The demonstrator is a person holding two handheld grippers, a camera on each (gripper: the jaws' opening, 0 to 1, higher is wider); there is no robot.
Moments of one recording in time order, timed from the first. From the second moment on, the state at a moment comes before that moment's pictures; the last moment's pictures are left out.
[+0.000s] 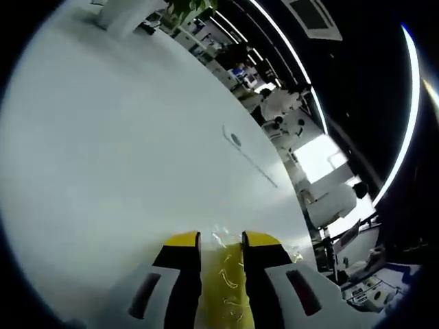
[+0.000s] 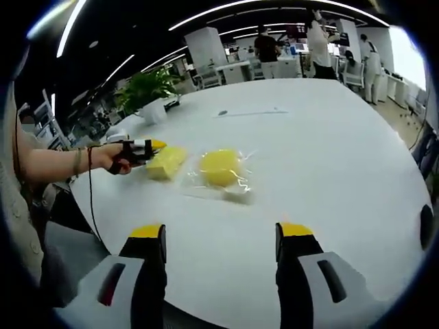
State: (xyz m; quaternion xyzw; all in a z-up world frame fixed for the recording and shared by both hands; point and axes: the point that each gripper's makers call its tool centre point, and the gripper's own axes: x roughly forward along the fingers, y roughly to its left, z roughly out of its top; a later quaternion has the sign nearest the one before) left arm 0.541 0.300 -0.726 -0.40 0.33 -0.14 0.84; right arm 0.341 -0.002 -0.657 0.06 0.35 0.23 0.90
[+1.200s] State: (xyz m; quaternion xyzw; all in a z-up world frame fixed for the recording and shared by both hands) left arm 0.530 0.286 -0.679 -0.43 0.27 -0.17 0.84; right arm 0.341 0.007 -0.649 0.06 0.34 0.24 0.91
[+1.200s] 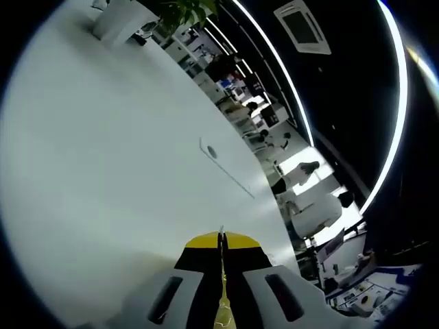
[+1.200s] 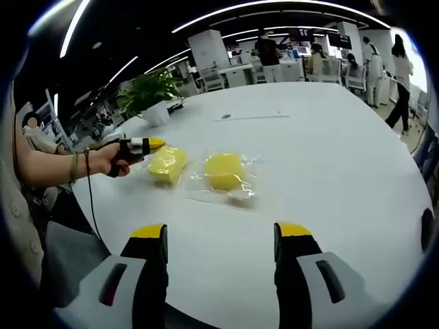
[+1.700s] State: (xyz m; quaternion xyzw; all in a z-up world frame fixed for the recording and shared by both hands) left arm 0.500 0.257 -0.636 -0.37 0.26 -0.22 0.86; right arm 0.336 0.012 -0.632 0.06 0.31 0.26 0.91
